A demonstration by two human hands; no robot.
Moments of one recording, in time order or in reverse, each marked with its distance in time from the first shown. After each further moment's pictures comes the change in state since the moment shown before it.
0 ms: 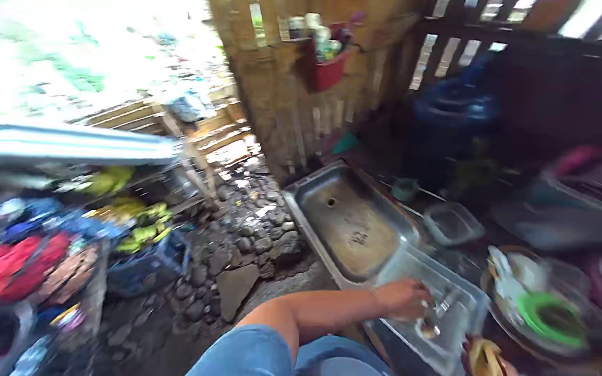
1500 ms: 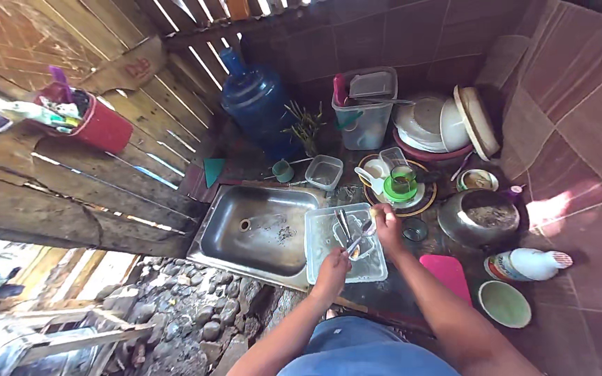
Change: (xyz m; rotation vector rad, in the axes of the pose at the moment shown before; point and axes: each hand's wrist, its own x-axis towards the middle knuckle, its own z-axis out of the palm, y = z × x) left_hand 0.007 0.083 0.031 -0.506 -0.004 -0.595; right_hand 0.062 -0.023 0.013 -0.683 0.254 -0.672
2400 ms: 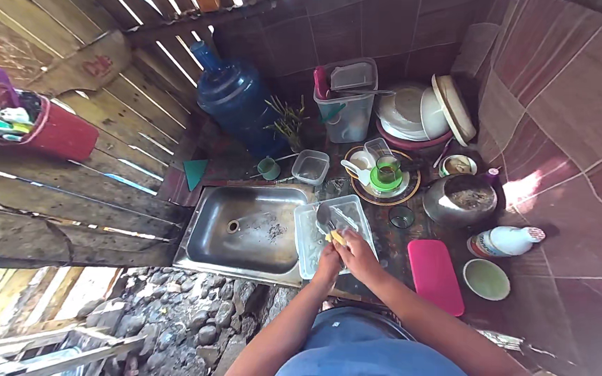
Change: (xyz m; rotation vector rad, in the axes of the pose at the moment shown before) left_hand 0.022 -0.023 0.023 -0.415 0.059 -0.025; right_hand -0.076 -0.061 0.017 -0.027 -0.329 0.020
